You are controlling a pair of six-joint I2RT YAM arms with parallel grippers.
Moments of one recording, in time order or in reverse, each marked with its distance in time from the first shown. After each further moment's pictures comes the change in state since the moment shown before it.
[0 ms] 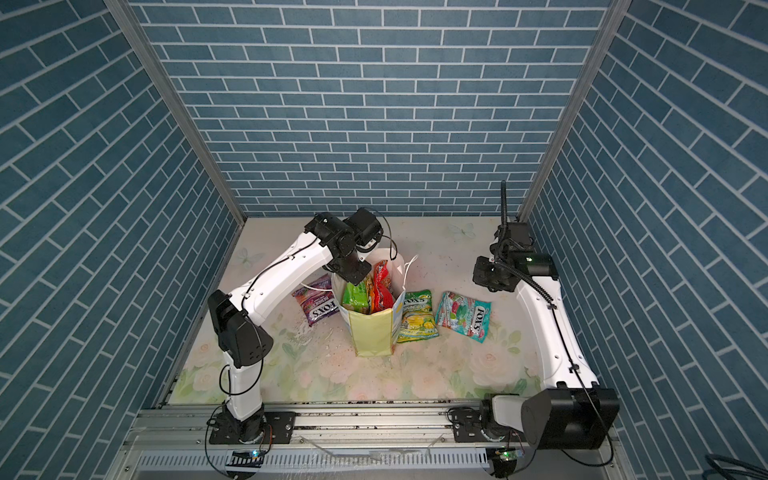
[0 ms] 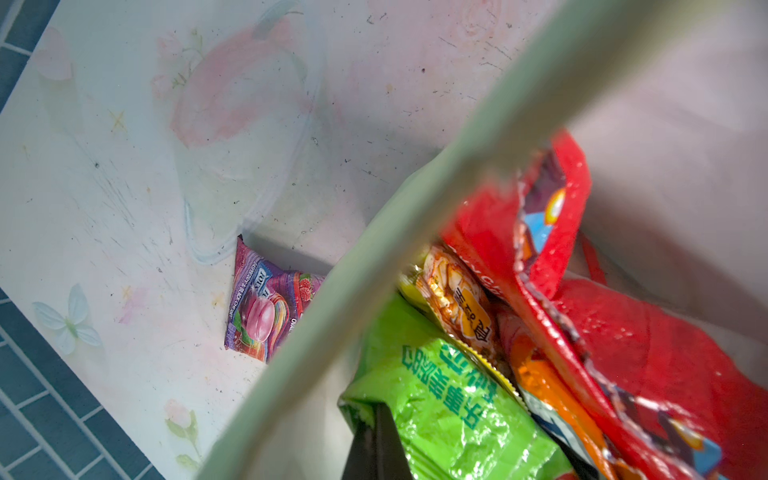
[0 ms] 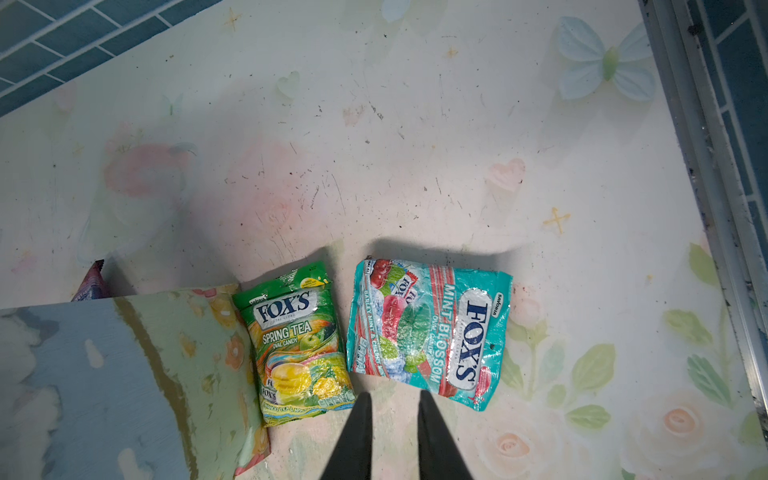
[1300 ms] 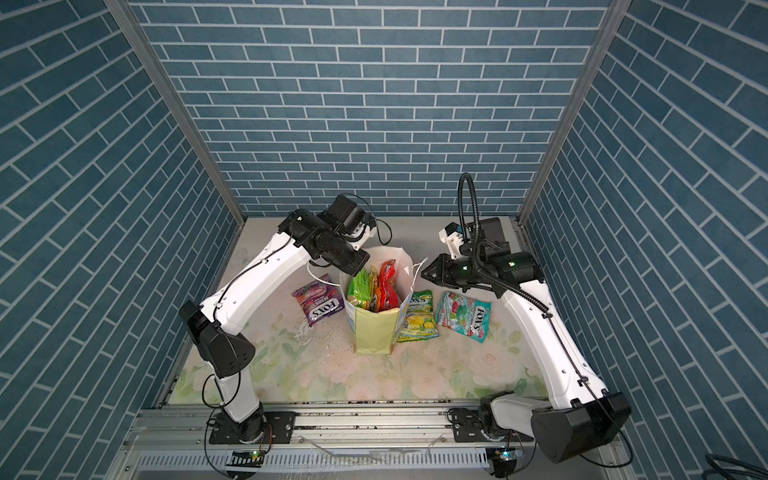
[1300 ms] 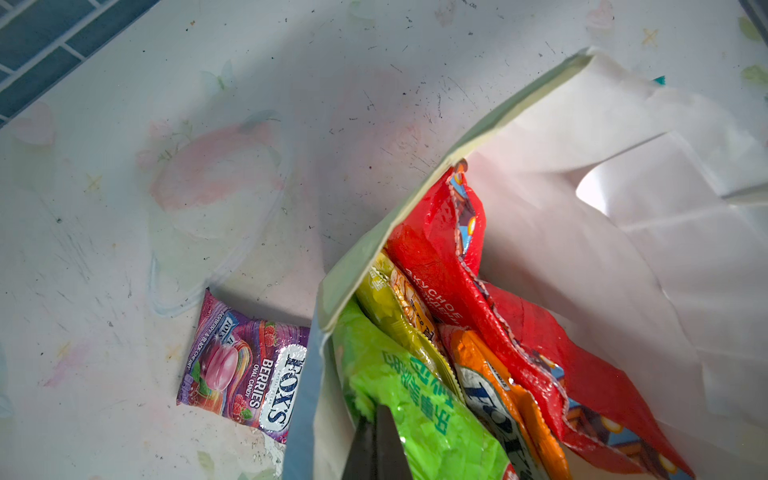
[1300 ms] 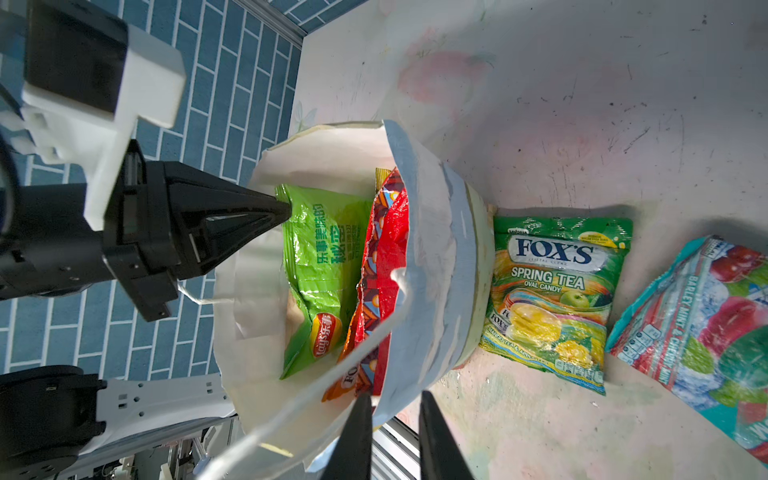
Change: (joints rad) left arm 0.042 -0.130 -0.056 0.153 0.169 -0.020; right arm 0.285 -0.031 0.078 0.045 -0.454 0.140
